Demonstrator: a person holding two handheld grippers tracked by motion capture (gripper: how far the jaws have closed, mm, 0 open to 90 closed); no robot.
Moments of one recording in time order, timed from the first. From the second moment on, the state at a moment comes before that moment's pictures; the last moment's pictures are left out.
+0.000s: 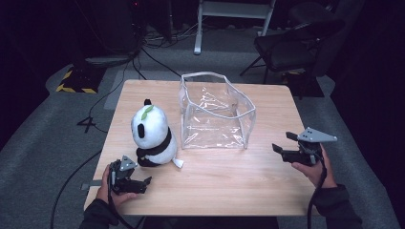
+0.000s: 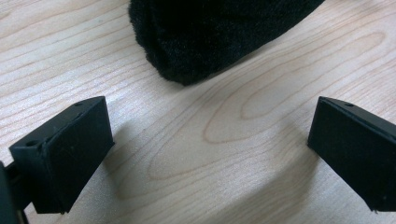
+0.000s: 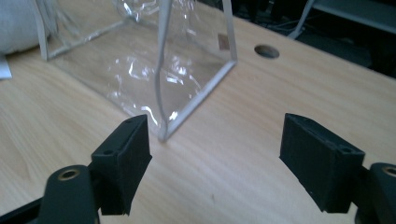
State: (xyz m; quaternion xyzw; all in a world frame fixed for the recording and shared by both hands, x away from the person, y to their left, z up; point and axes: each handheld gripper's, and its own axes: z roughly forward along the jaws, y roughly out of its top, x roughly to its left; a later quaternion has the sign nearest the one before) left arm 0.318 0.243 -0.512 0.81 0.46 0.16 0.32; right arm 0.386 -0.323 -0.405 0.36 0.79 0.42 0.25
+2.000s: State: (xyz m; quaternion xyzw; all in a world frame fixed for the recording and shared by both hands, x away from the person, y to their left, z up) left arm 0.319 0.243 -0.512 0.81 0.46 0.17 0.31; right arm 0.466 -0.221 -0.329 0.37 0.81 0.38 0.25
